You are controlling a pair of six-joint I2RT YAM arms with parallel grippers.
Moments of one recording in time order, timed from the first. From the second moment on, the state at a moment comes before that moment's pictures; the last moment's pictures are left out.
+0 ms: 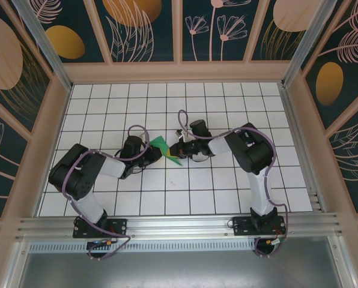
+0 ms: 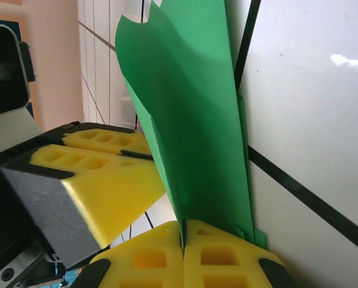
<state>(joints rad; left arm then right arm) -0.47 1.73 0.50 0.57 0.35 -0.88 0.59 2.11 1.02 0.32 -0.89 0.75</state>
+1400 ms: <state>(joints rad) -0.47 1.77 0.59 0.49 0.31 -0.86 0.59 2.11 1.02 0.32 -0.90 0.76</state>
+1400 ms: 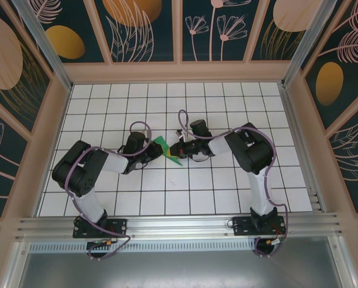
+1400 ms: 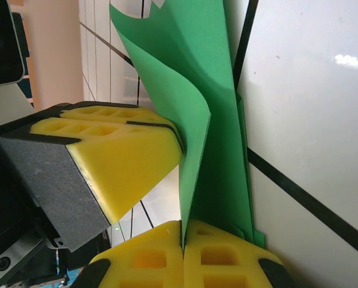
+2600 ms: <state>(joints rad) -0.47 1.77 0.63 0.41 0.30 -0.84 0.57 2.02 0.98 0.12 -0.85 0.60</state>
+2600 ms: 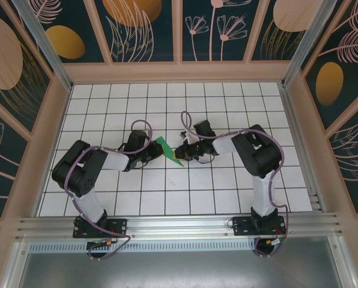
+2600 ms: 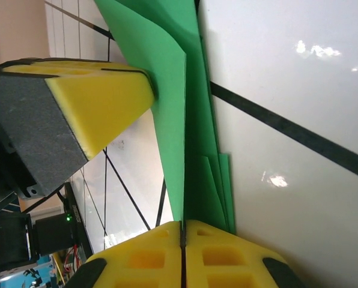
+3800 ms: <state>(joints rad) -0.47 1.77 0.67 0.32 0.28 -0.88 0.55 1.91 0.91 0.00 -0.80 0.49</state>
